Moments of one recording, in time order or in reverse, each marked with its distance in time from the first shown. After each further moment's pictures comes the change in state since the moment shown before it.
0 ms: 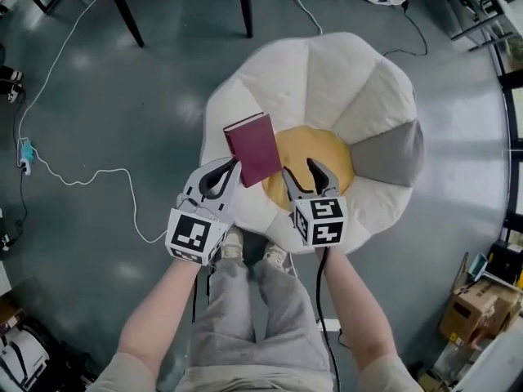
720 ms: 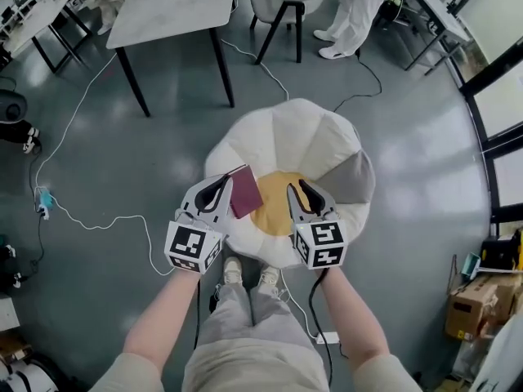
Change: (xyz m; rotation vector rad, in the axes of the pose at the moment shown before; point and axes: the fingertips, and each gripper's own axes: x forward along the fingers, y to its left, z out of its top) left arm -0.088 -0.060 0.260 0.071 -0.127 -0.021; right arm -0.245 0.017 0.210 -0.038 -0.274 -0.088
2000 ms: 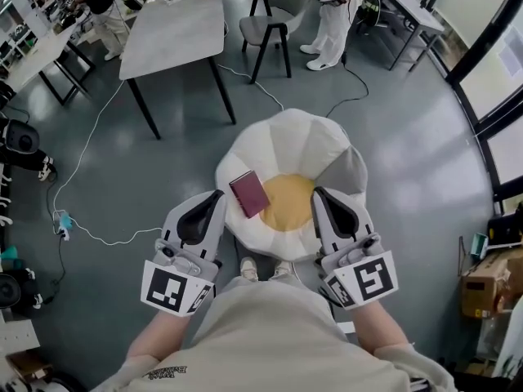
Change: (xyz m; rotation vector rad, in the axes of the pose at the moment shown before) left arm -0.174 -0.091 0.229 0.108 -0.278 -0.101; right arm -0.252 0.081 0.205 -0.062 -0.456 0.080
